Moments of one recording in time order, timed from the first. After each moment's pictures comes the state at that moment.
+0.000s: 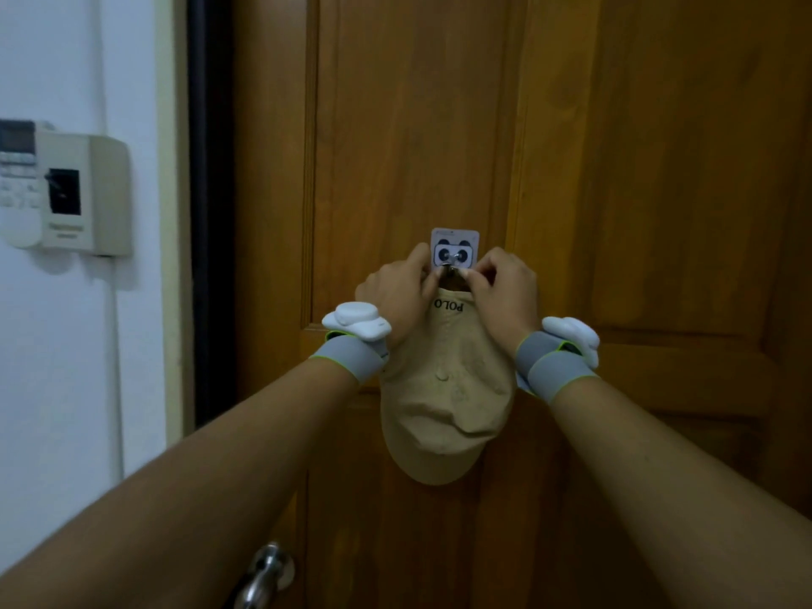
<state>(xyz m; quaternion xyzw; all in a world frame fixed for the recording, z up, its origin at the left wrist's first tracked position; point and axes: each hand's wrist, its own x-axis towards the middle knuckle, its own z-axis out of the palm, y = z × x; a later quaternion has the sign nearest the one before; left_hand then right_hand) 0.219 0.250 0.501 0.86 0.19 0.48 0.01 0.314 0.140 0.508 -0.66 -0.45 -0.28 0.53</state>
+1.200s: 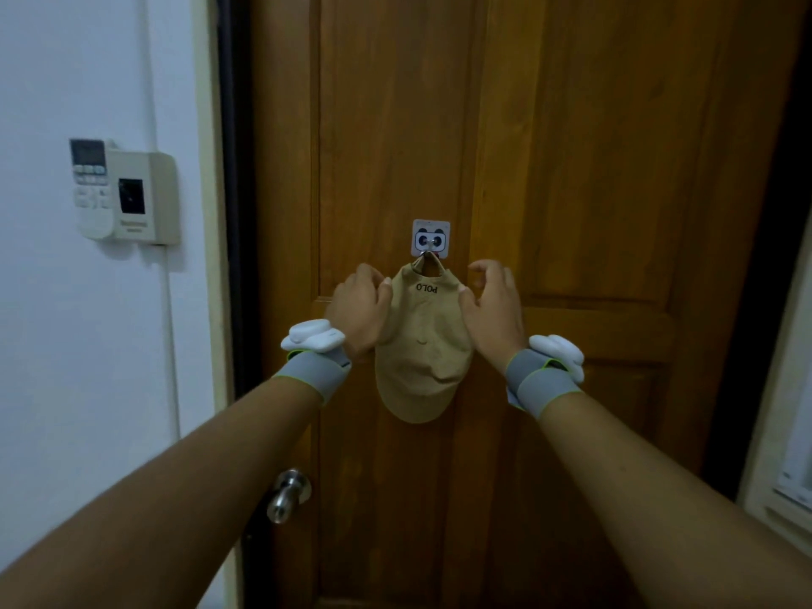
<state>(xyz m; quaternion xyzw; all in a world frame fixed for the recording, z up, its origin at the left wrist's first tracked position) 0.140 0.191 0.464 0.82 0.25 0.49 0.15 0.249 0.050 0.473 -0.71 -0.44 -0.23 0.50</state>
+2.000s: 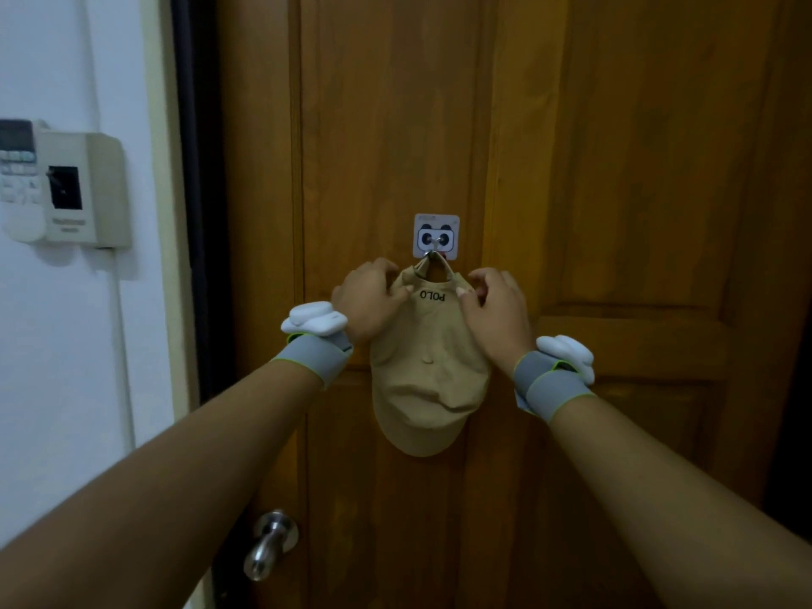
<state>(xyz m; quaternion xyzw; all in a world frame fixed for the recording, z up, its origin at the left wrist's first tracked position) 0.198 0.251 0.480 0.88 0.22 0.41 0.13 0.310 0.112 0.468 -0.71 -0.44 -0.23 0.49</state>
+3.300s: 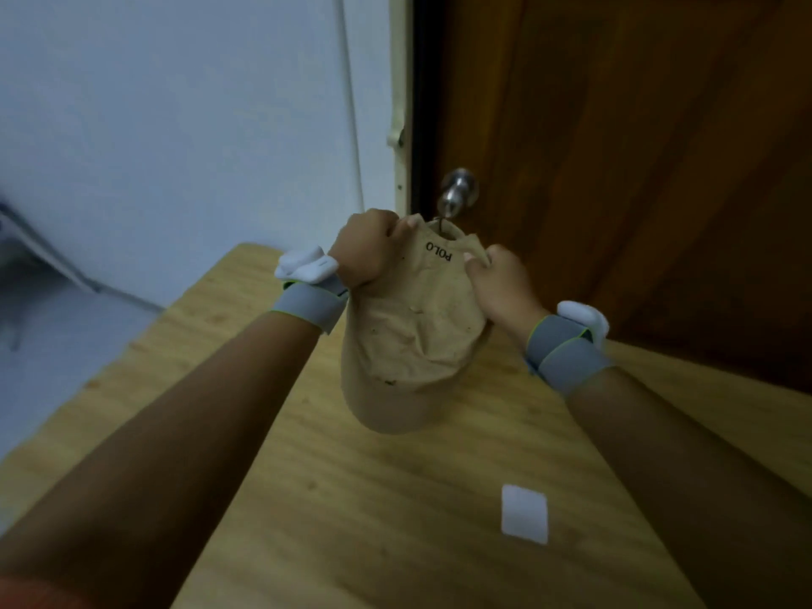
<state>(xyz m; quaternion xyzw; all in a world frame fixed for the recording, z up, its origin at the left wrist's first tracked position) -0.089 0.204 0.191 0.85 0.45 0.20 0.21 0.059 0.102 0.165 -0.77 -0.44 0.24 0.39</state>
